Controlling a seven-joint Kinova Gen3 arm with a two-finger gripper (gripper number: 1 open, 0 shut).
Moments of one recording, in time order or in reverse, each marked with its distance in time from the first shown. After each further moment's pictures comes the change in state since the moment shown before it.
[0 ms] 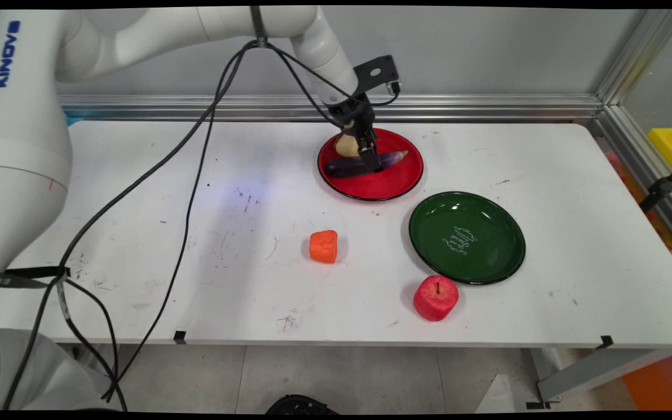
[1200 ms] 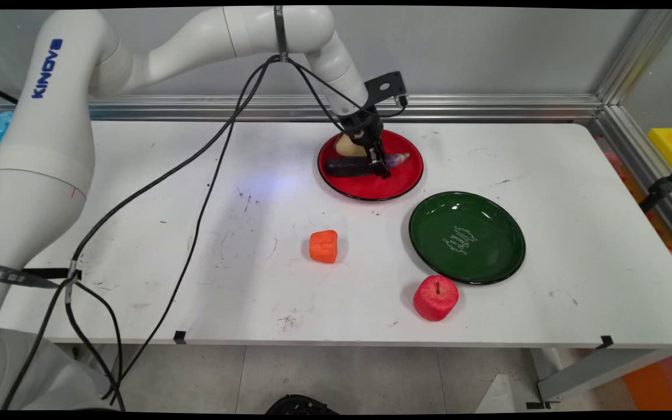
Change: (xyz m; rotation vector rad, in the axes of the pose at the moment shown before) arm 0.003 -0.020 0.048 -0.058 0.001 0.005
